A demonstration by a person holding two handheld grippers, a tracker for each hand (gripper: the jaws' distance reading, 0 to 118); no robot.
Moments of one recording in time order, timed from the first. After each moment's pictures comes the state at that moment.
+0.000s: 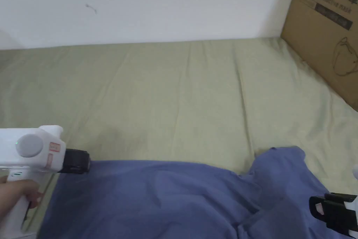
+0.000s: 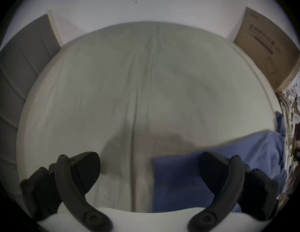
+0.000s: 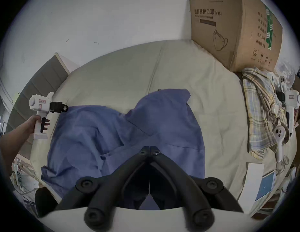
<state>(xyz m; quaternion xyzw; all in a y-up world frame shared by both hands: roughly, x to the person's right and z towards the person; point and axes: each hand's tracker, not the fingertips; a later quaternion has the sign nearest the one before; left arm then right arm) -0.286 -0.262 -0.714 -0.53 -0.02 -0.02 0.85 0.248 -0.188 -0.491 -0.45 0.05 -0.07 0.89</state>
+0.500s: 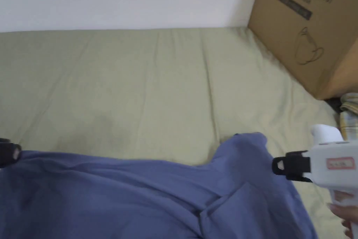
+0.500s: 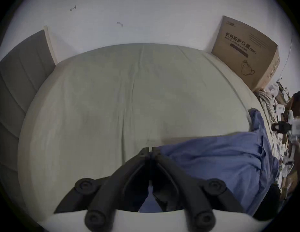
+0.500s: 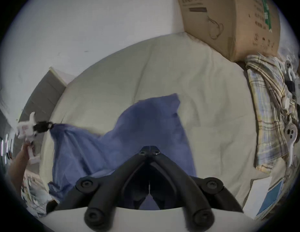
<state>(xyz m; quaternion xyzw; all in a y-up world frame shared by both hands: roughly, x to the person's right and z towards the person) -0.288 -0.195 -0.651 -0.46 -0.10 0.01 0.88 0.314 -0.207 -0.560 -0.46 0.03 -0.14 0.87</state>
